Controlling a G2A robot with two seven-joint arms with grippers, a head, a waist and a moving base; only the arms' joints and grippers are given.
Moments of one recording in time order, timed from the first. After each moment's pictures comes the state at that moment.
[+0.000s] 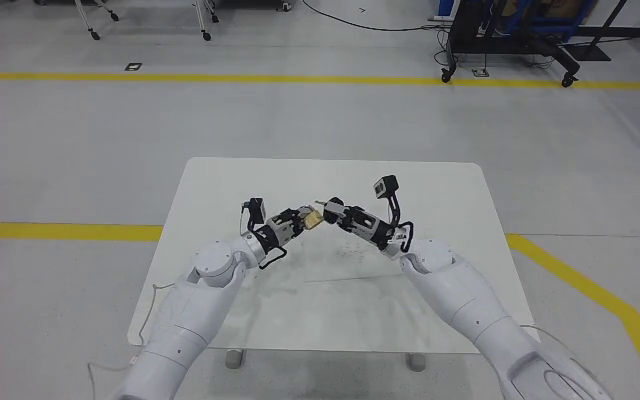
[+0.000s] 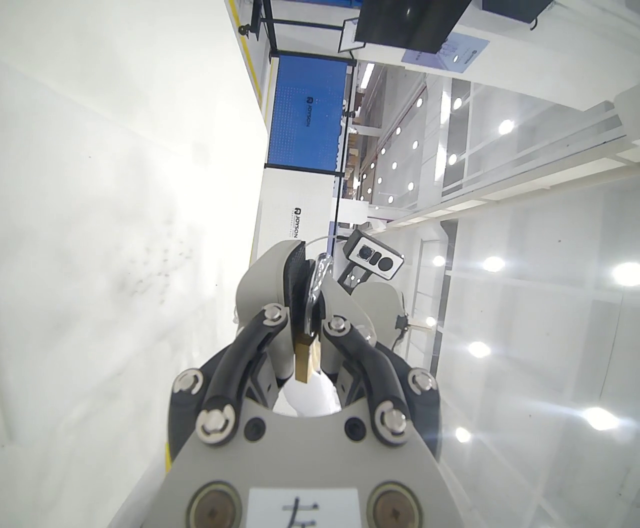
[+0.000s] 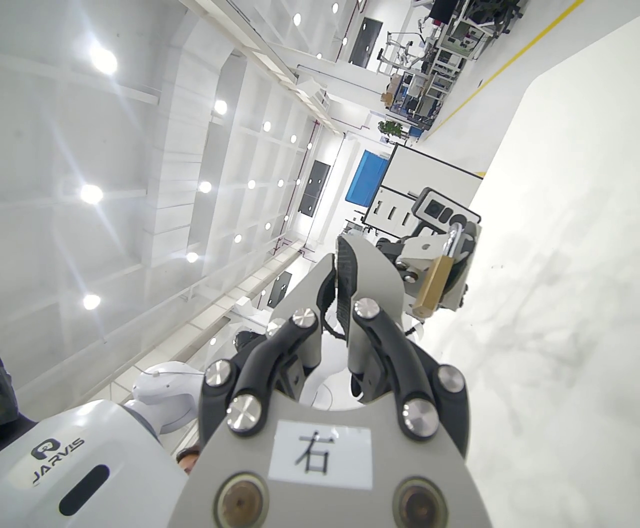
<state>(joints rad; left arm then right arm) 1.10 -1.30 -1.10 -1.15 -0.50 -0.03 -0.60 -0.99 -1.26 0.86 -1.00 0.59 -0.66 0.71</state>
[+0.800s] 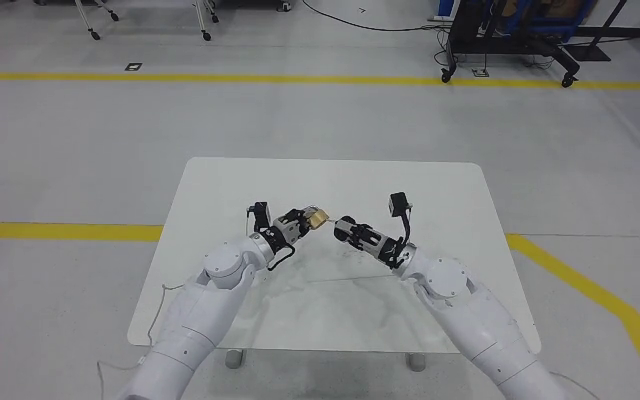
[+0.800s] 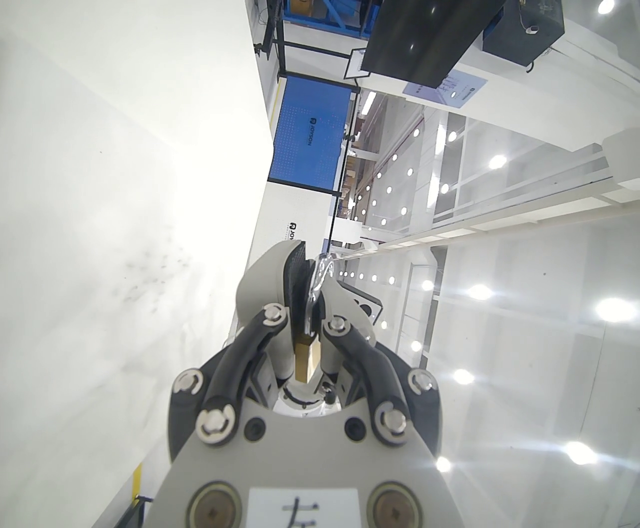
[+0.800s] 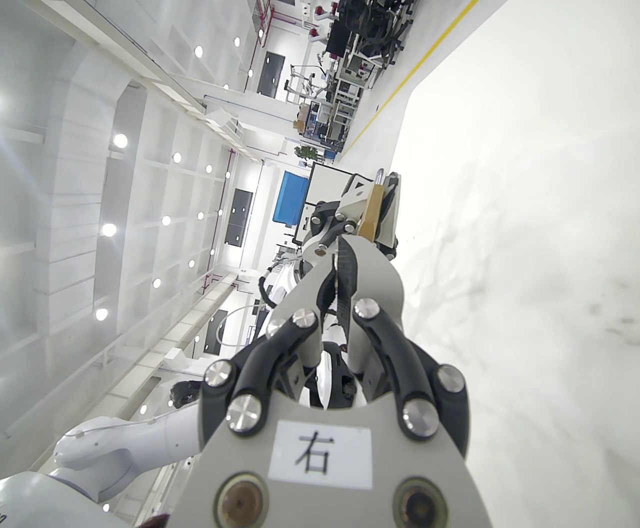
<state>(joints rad) 1.10 -1.32 -1.06 -1.16 -0.54 0.01 -0.53 -1.25 -1.17 1.04 -1.40 0.24 -0.29 0.50</state>
